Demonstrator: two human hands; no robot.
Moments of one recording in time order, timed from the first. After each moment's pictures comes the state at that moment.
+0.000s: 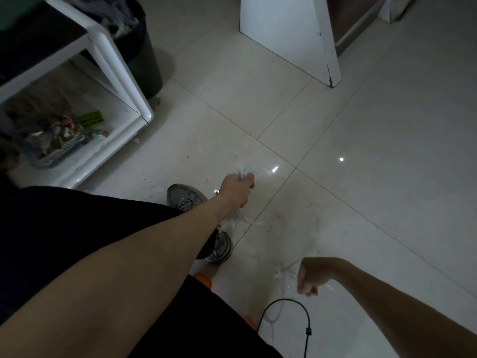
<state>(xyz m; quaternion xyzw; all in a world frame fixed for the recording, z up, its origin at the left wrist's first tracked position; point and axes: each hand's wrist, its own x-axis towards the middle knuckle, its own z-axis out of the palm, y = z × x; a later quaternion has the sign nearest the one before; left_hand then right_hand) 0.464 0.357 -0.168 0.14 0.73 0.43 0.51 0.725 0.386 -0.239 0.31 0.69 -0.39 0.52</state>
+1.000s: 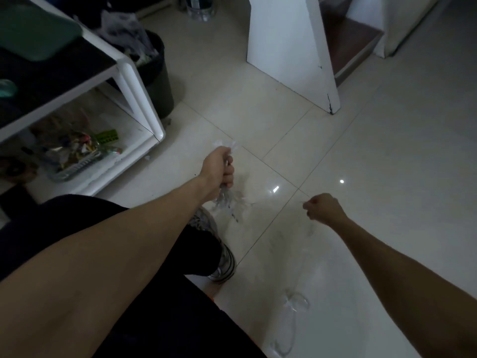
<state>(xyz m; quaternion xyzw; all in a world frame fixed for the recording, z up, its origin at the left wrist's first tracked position) 0.390 0.369 -0.093 0.05 0.63 0.55 0.55 0.650 0.499 -0.180 0.58 0.73 -0.35 0.08</state>
